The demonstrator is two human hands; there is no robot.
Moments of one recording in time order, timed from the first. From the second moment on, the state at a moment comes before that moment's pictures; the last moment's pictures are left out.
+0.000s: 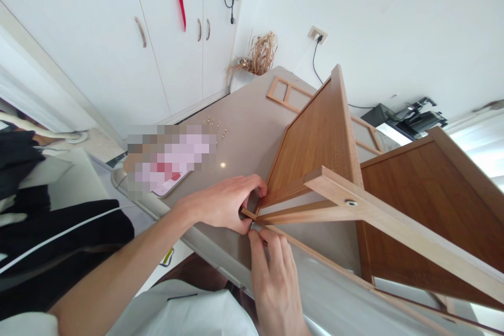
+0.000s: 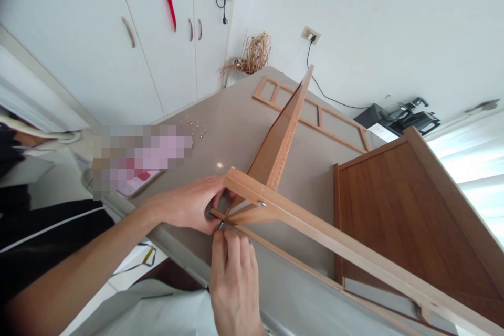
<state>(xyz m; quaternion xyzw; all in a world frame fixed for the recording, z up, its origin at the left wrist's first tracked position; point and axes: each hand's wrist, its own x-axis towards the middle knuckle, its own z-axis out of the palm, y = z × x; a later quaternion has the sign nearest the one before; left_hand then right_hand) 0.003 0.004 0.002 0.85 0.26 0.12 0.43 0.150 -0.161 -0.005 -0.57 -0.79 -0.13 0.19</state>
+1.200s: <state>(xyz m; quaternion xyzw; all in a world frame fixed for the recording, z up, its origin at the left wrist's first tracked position) 0.002 0.002 -0.001 0.86 0.26 0.12 0.43 0.148 -0.165 -0.022 -0.61 -0.74 -0.09 0.28</state>
